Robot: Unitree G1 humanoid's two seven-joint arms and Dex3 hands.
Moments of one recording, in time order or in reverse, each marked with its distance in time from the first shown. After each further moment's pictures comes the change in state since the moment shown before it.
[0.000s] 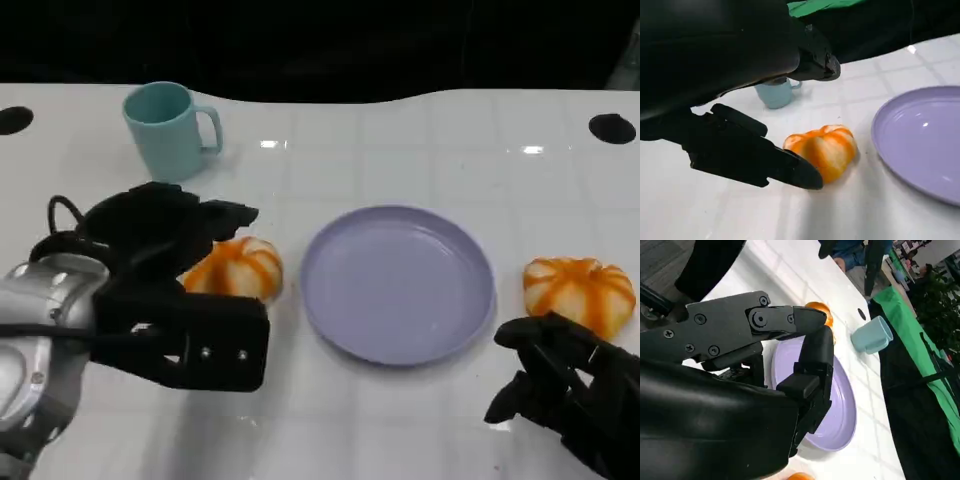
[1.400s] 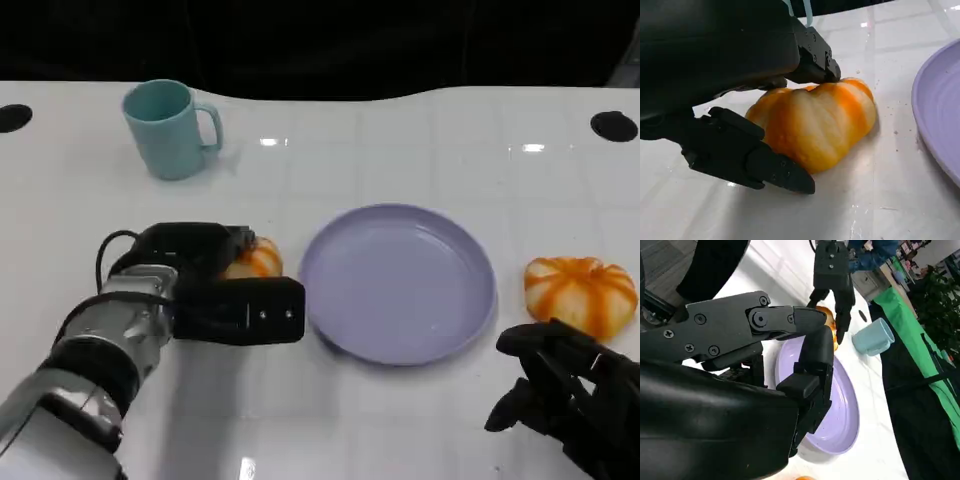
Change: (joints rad) left arm -0.435 -0.315 -0.165 1.260 -0.032 -0.247 0.571; right arm 0.032 0.001 -0.004 -0.042 0.014 0.014 -0.001
